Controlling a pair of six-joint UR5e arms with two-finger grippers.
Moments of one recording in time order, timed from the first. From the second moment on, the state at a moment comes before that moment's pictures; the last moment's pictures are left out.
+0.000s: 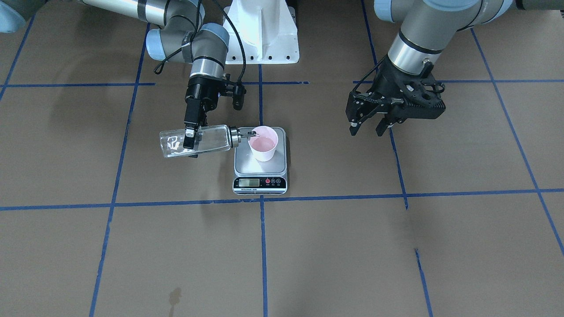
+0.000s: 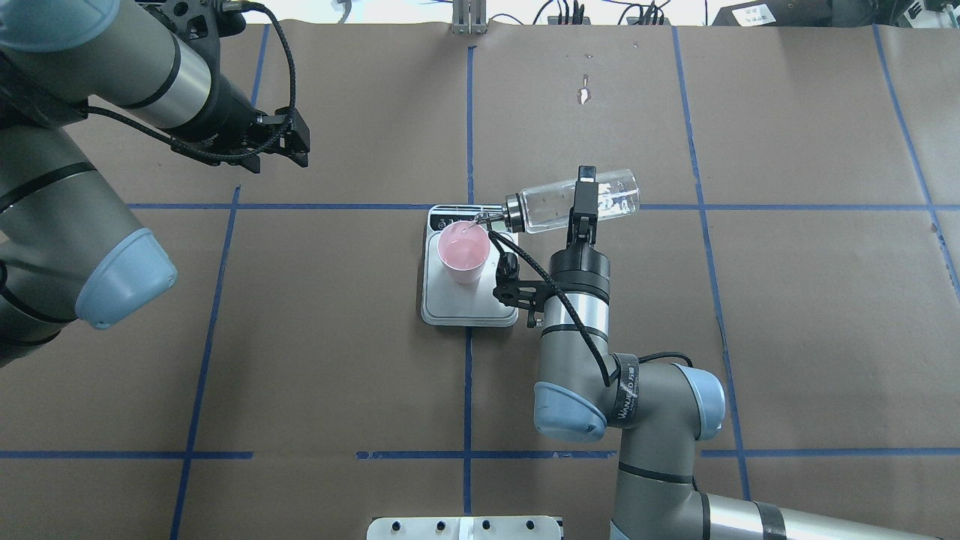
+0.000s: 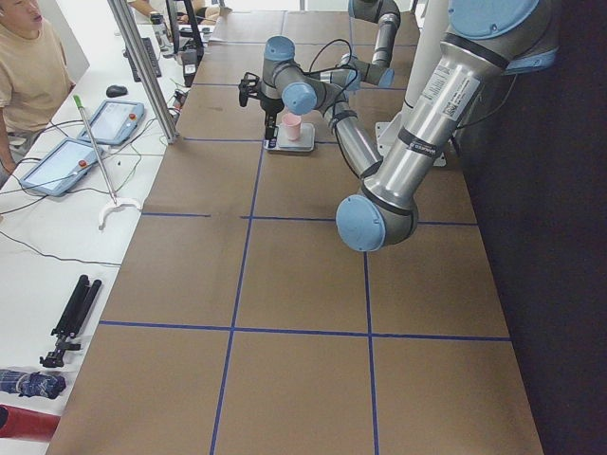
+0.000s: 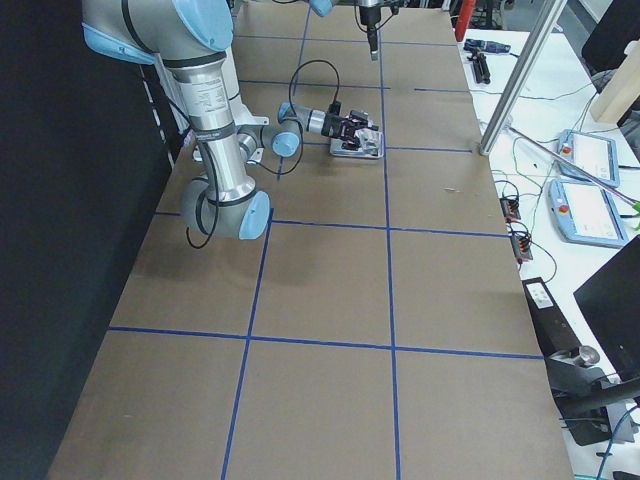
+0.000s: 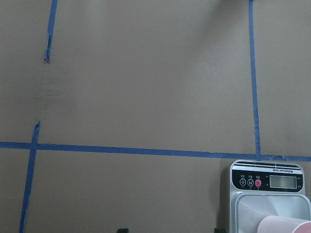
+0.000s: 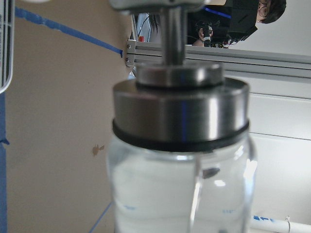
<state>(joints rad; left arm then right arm) -0.87 -2.10 -1.93 -1.57 -2.06 -1.09 0.25 -1.09 1.64 -1.33 0.30 -0.18</state>
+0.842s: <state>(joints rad) -0.87 -2.10 -1.93 -1.57 -2.08 -1.10 0.26 -1.09 1.64 -1.34 0.24 -0.33</state>
